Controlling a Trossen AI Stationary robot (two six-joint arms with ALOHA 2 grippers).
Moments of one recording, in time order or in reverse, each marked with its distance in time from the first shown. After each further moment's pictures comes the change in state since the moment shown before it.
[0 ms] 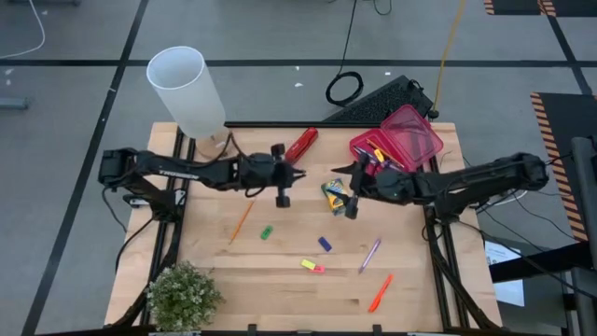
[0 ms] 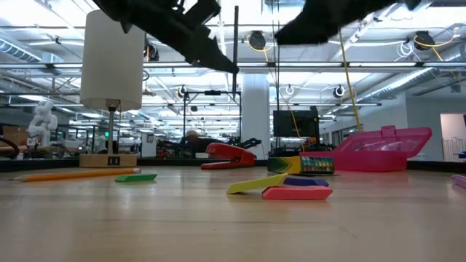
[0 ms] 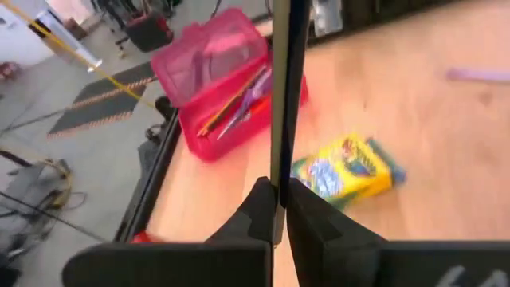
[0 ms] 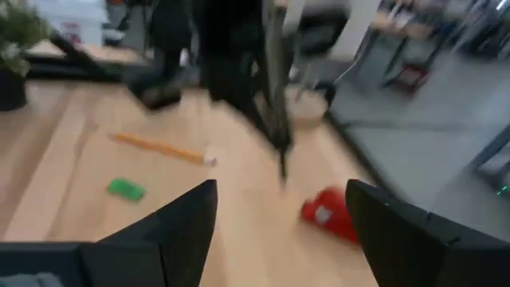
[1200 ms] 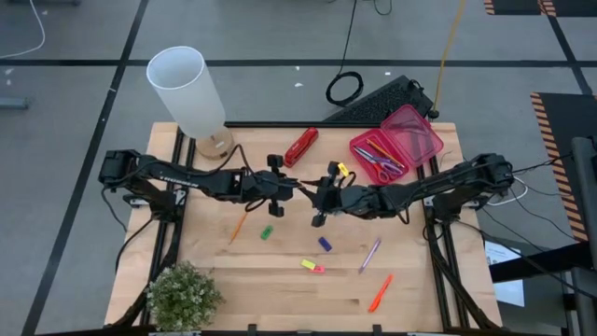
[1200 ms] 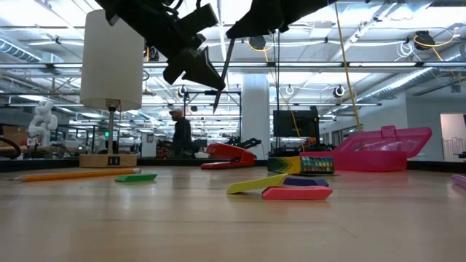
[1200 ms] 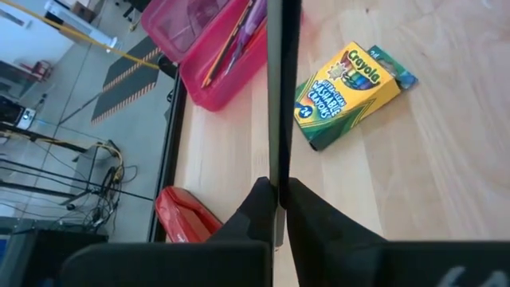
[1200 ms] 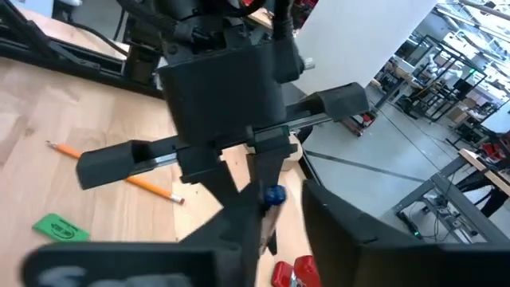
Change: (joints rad) left arm -0.115 0.009 0.000 -0.169 -0.227 0.121; right arm 0.072 0.384 0.246 0.184 0.190 -0.248
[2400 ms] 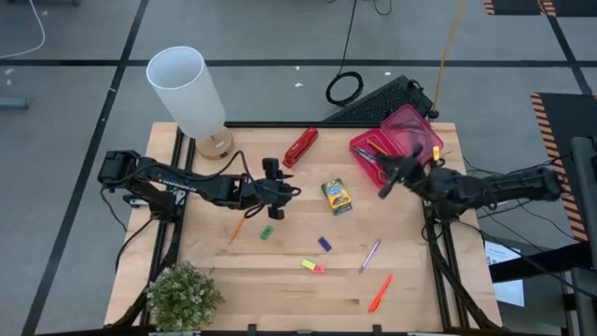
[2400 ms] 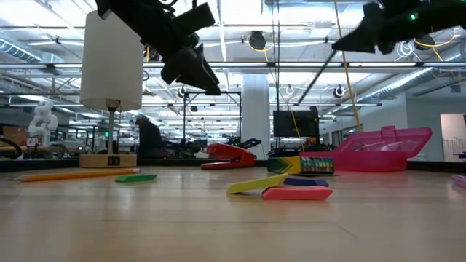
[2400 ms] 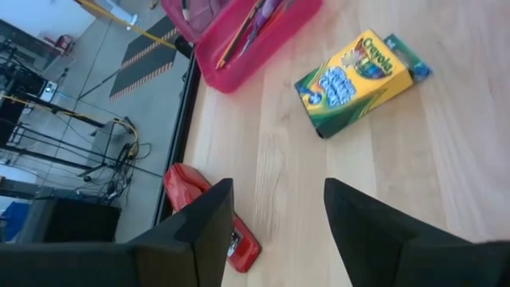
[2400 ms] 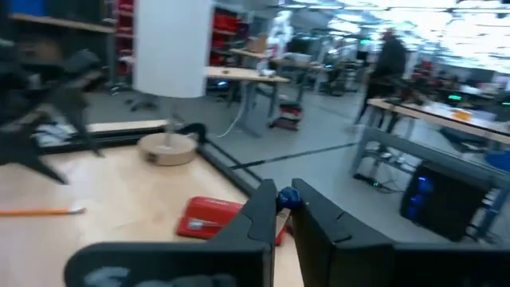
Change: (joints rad) left arm -0.051 0.000 0.000 -0.036 -0.131 -0.098; right arm -0.097 -0.974 -0.640 -0.076 0.166 0.200
